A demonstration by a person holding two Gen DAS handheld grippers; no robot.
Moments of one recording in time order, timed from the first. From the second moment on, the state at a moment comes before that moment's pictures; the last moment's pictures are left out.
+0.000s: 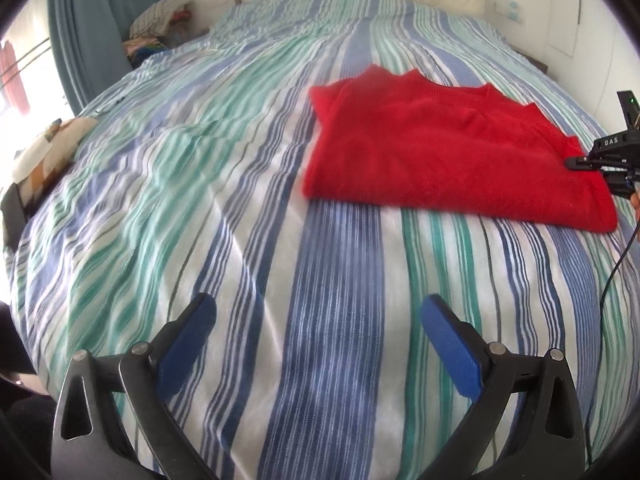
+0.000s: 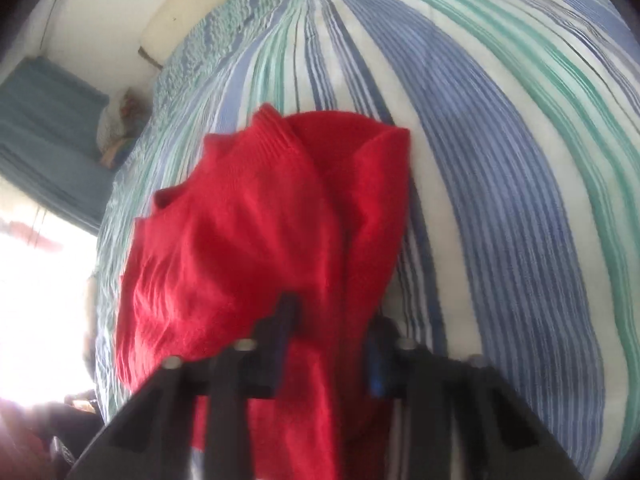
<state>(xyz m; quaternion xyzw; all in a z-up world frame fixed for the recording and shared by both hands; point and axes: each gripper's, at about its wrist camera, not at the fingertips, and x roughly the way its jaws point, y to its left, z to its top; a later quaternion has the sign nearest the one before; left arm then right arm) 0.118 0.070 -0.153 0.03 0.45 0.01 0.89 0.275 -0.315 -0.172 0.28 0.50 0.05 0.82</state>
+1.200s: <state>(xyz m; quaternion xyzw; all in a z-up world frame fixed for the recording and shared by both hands) 0.126 0.192 -0.137 -0.09 0.41 0.18 0.89 0.290 0.006 -0.143 -0.06 0.50 0.31 0.80</state>
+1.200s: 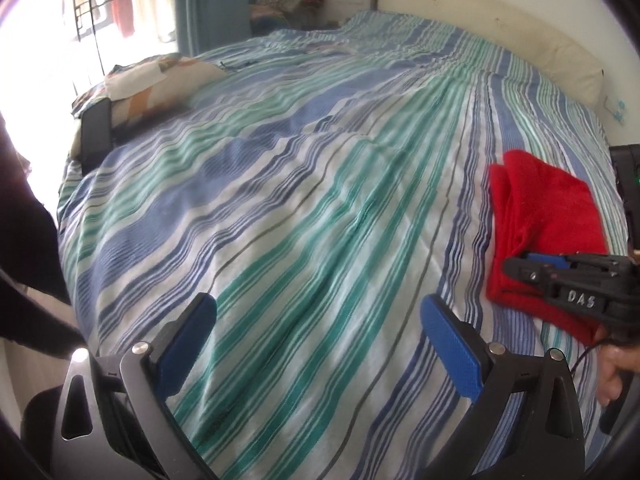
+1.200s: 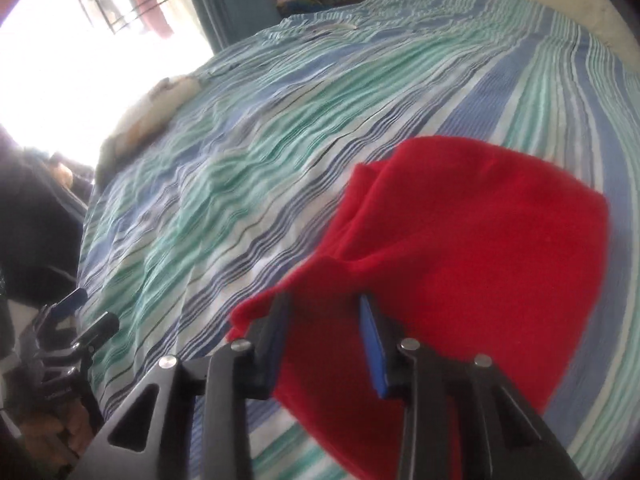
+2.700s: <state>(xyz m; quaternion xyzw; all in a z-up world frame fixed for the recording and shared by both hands) 0.242 0.092 -0.152 -0.10 0.50 -0.10 0.85 0.021 -0.199 -0.167 0.19 0.53 0.24 0.79</state>
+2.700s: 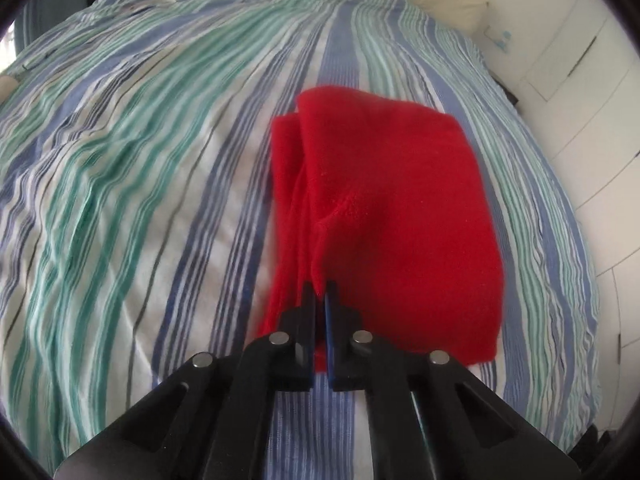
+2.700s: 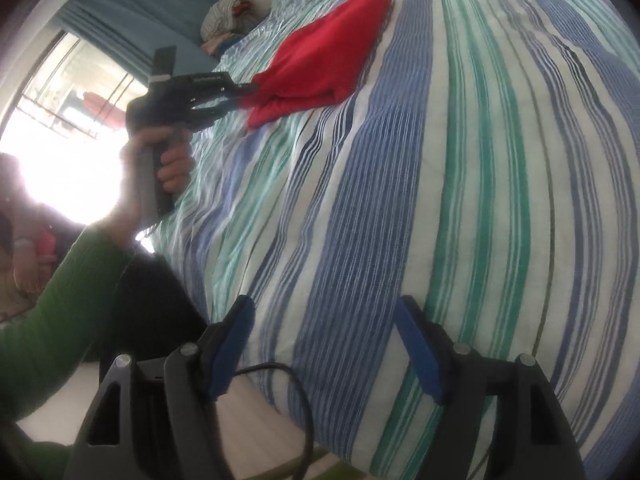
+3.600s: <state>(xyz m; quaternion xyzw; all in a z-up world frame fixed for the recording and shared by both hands) 0.327 0.113 -0.165 -0.10 0.55 -0.11 0.82 0.229 -0.216 -0.132 0.25 0.47 0.21 0.82</state>
